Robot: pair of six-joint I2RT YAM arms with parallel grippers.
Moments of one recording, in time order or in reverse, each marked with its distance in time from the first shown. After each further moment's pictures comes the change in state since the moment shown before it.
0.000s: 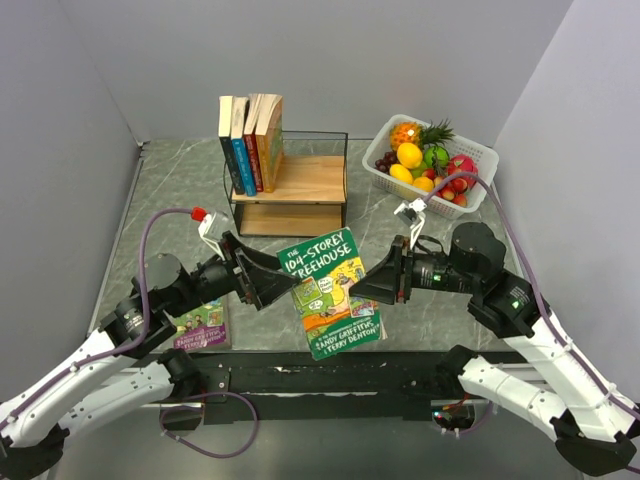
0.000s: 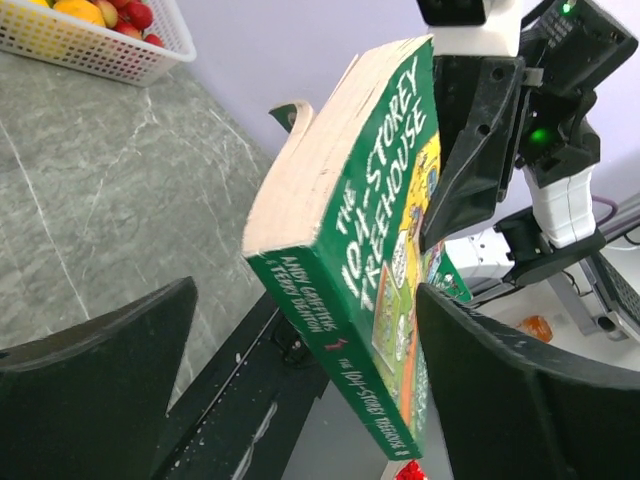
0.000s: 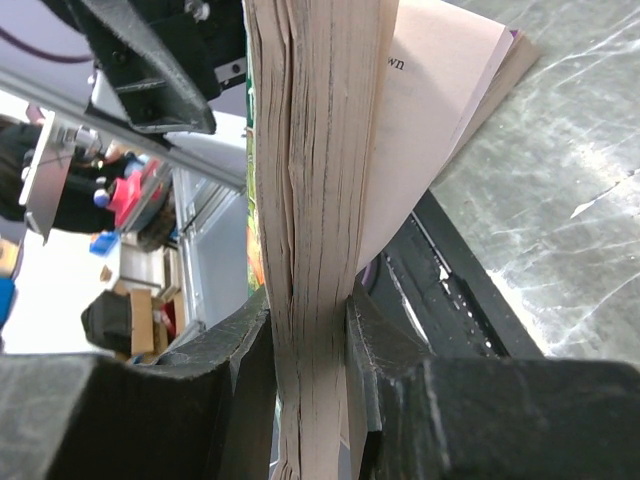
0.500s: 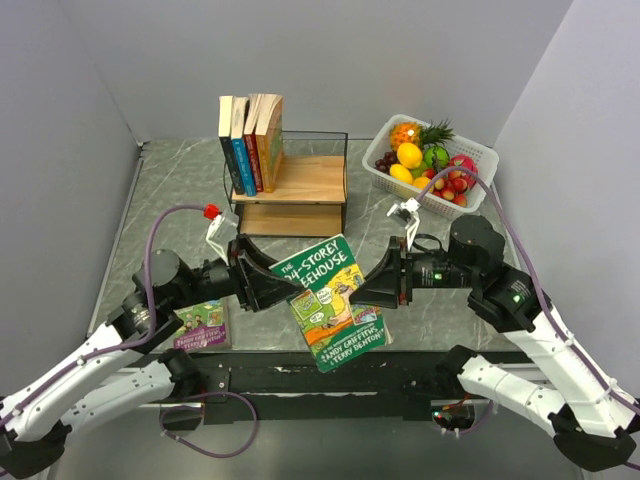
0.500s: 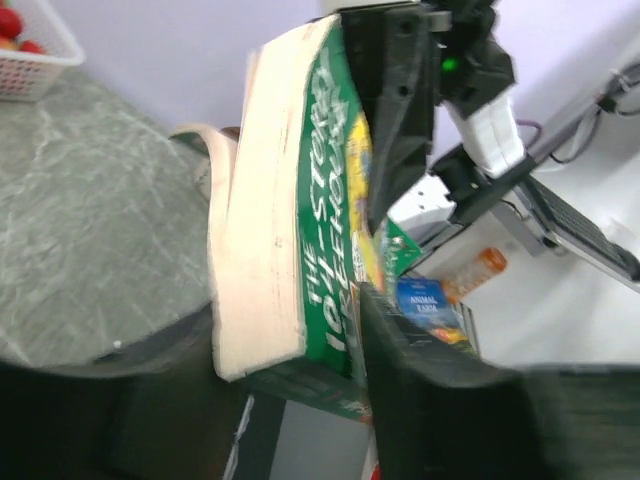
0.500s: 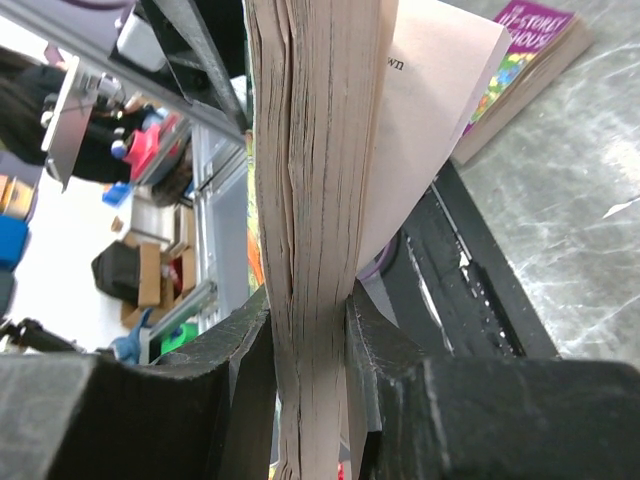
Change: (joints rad) left arm 0.004 0.041 0.006 0.131 0.219 0.042; right arm 0.000 0.039 0.069 -0.053 -0.113 -0.058
